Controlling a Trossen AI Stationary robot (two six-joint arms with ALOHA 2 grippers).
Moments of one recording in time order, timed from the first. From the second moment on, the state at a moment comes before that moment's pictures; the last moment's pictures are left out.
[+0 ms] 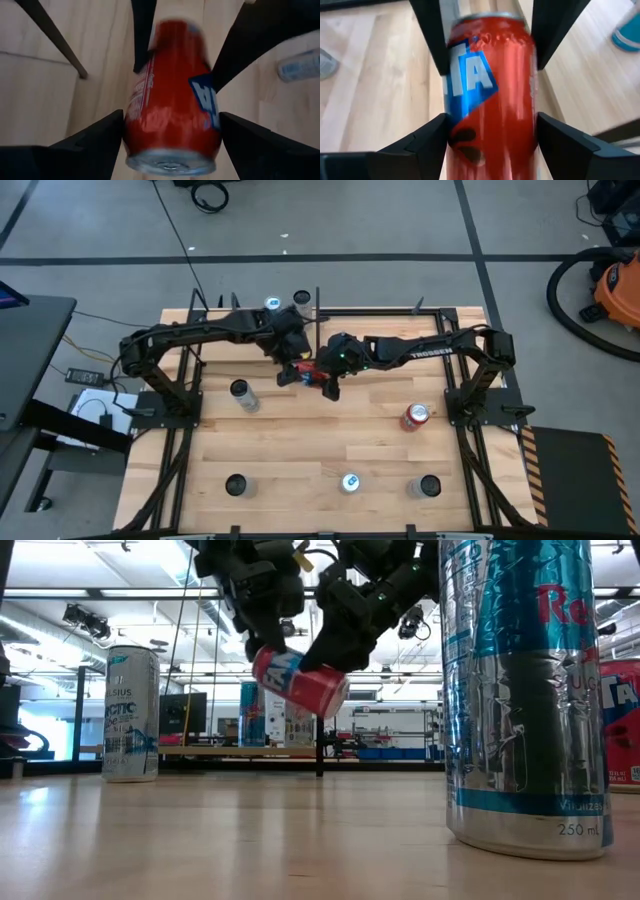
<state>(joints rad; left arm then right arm) 0.33 1.64 1.34 -0.77 0.31 0.09 -0.15 1.72 1.22 -0.15 -0.06 0.04</state>
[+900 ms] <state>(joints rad) 0.33 1.64 1.33 -0.79 0.37 0.09 -0.15 1.71 1.23 -0.10 -0.02 0.11</state>
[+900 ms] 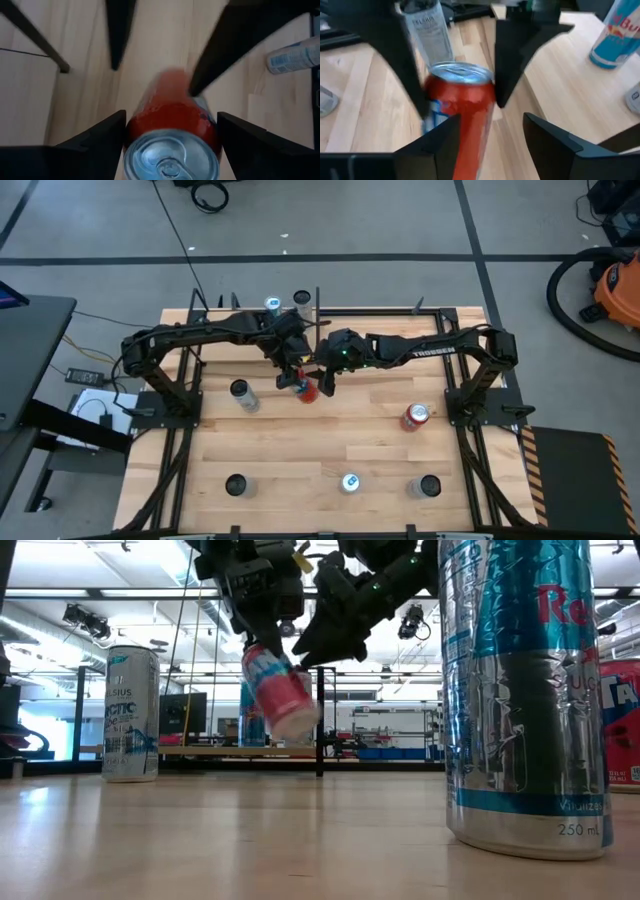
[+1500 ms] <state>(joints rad) 0.30 1.64 1.34 -0.89 0.29 0.09 -0.17 1.65 1.23 -0.15 -0.02 0.05</state>
